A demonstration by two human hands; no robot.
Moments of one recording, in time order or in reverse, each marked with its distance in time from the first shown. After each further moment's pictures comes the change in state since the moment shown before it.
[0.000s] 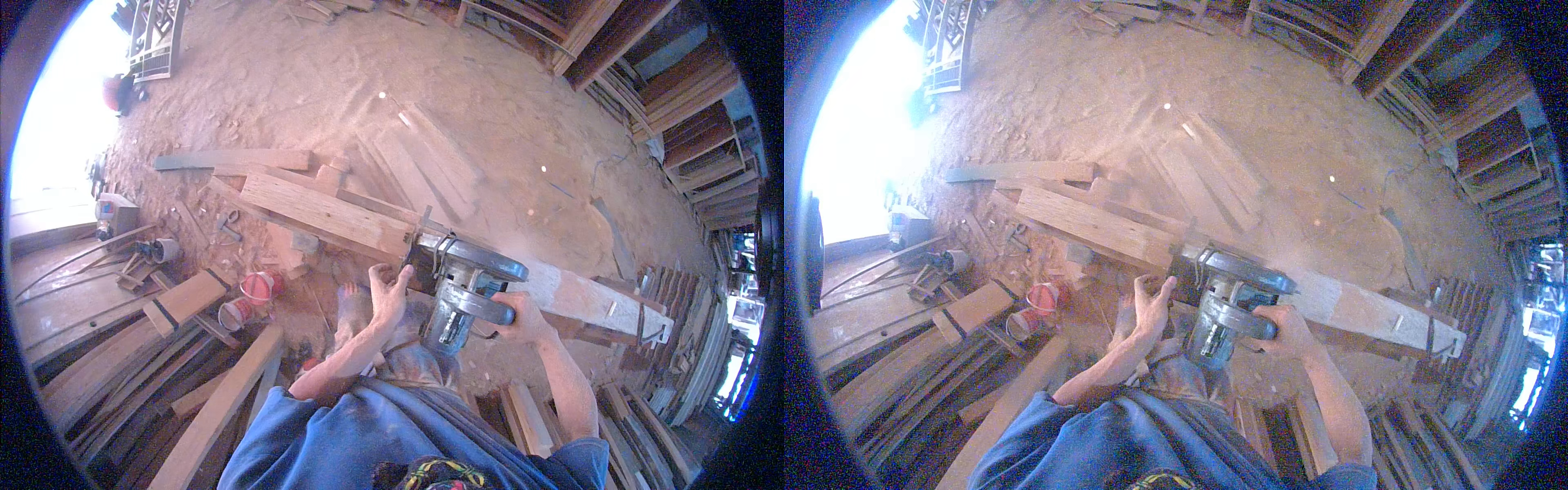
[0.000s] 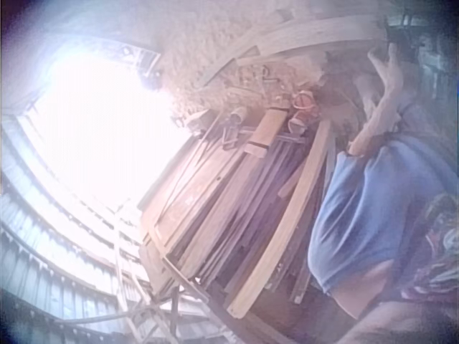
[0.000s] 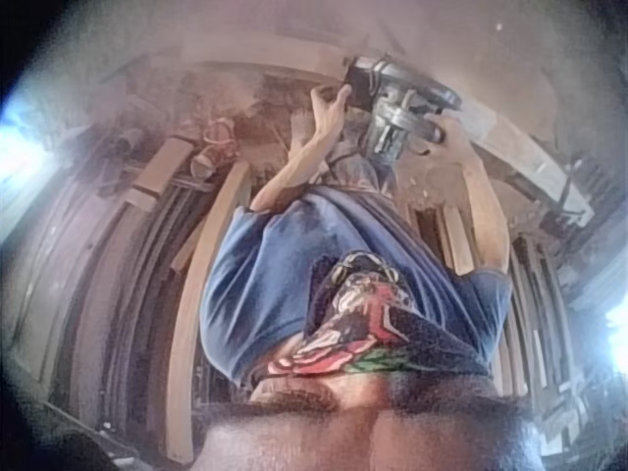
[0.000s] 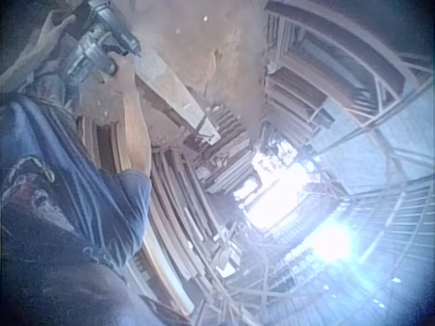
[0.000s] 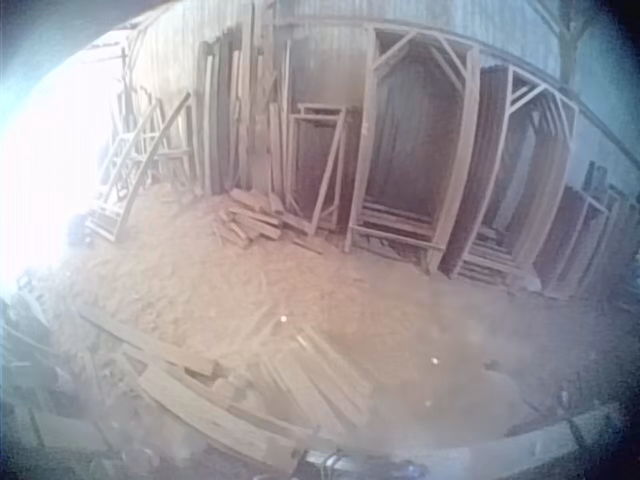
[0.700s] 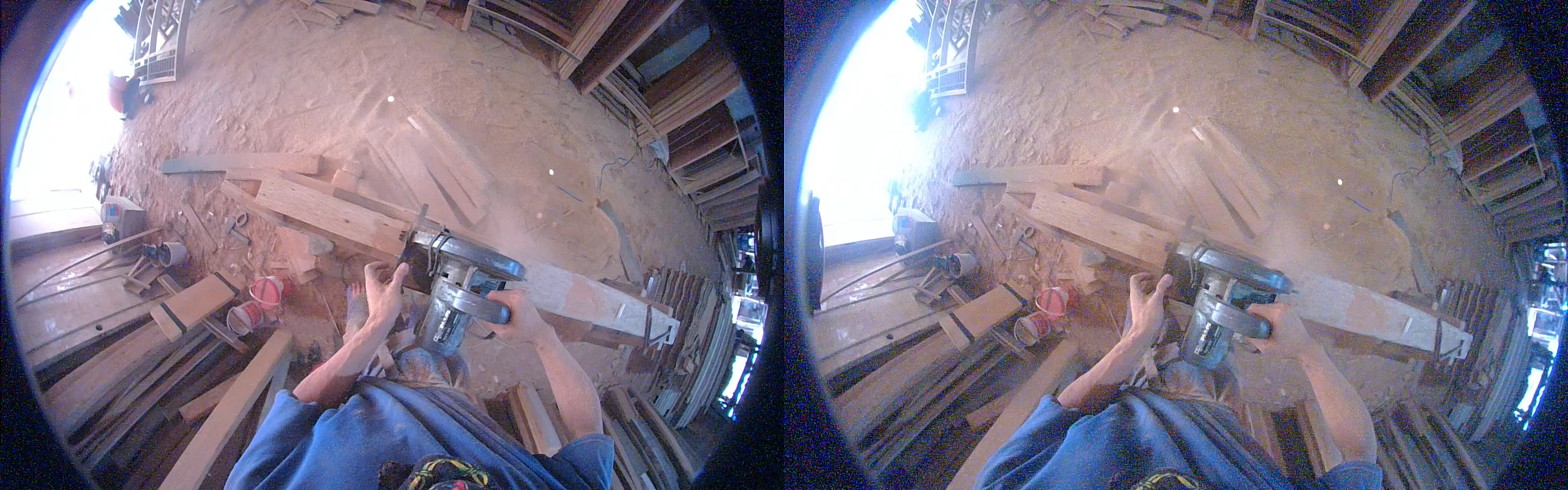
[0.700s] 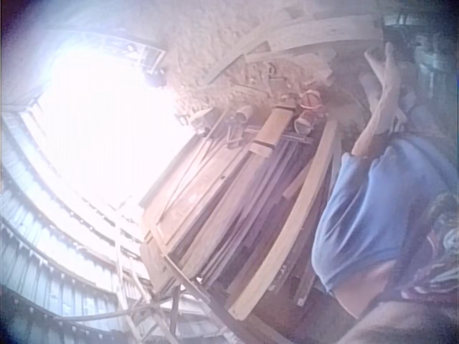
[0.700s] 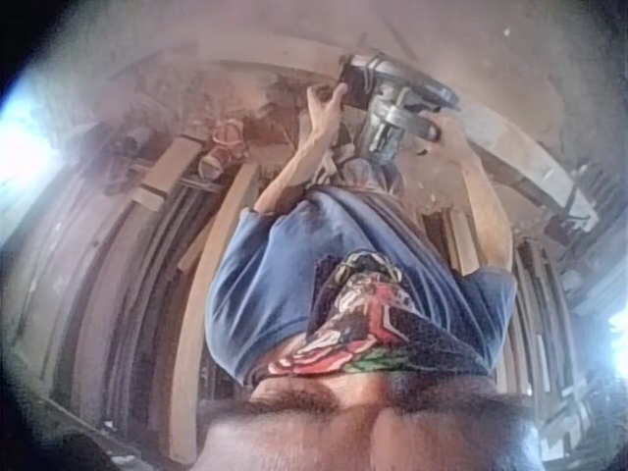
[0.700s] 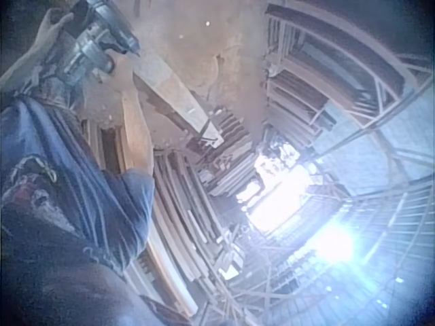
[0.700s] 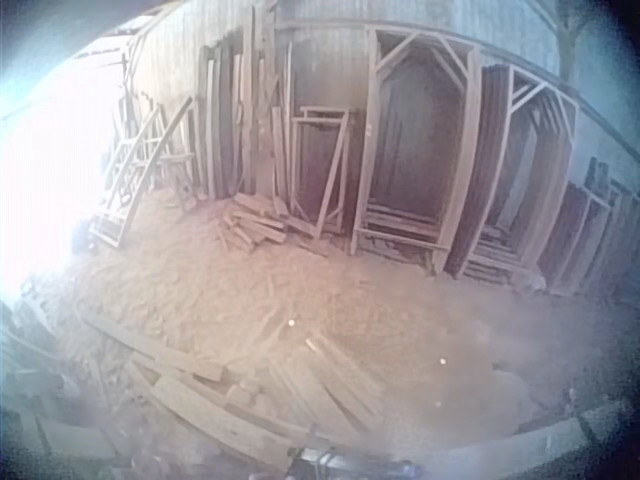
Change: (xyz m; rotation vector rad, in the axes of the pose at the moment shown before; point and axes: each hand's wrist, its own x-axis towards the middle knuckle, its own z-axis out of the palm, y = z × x) left_hand 0.000 -0.003 -0.001 0.083 0.045 0.036; right_hand -0.001 0.001 0.003 0.011 0.018 -0.030
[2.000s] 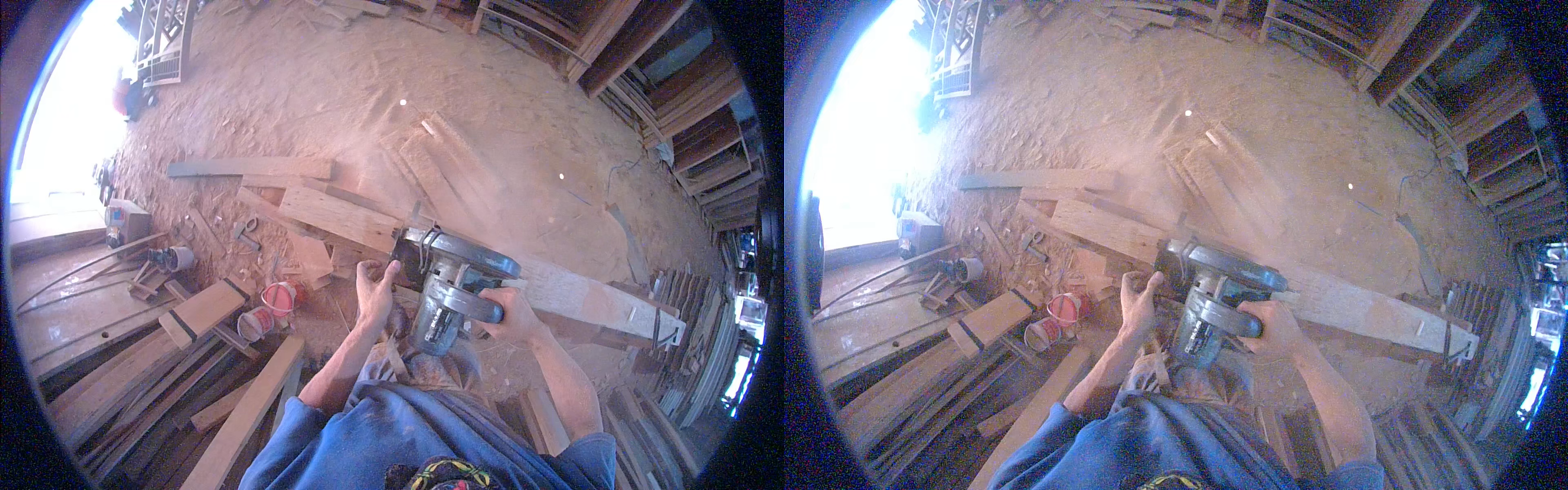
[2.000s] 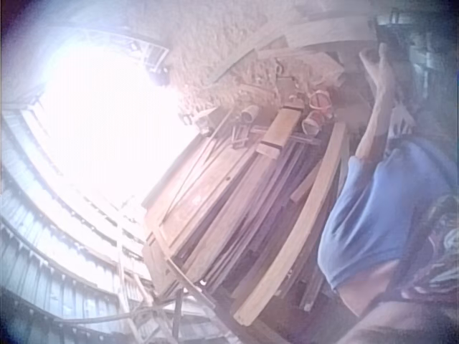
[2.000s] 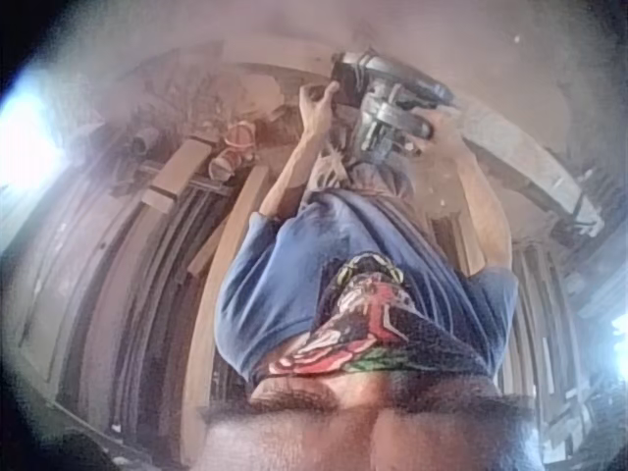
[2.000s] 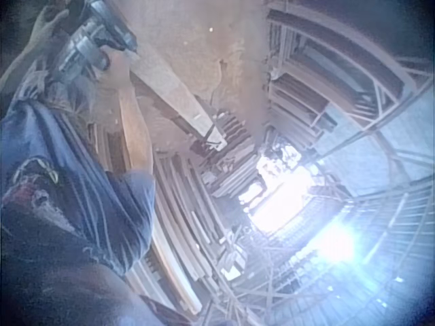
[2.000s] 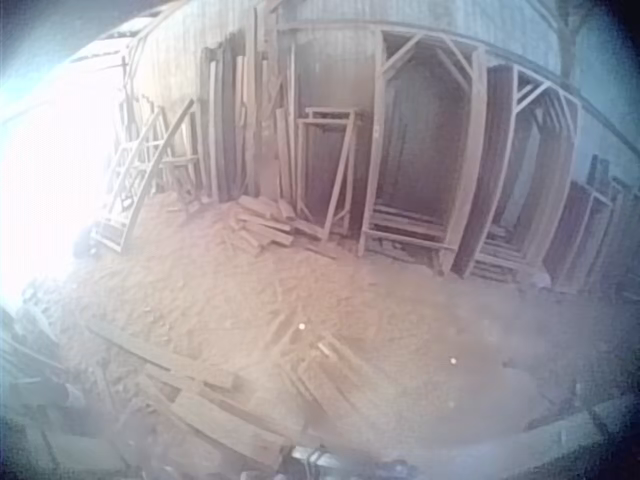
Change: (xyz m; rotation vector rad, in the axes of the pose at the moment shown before) left_hand 0.013 -0.019 -0.005 -0.046 0.022 0.097; right_hand 0.004 -0.002 0.005 -0.017 0.040 -0.072
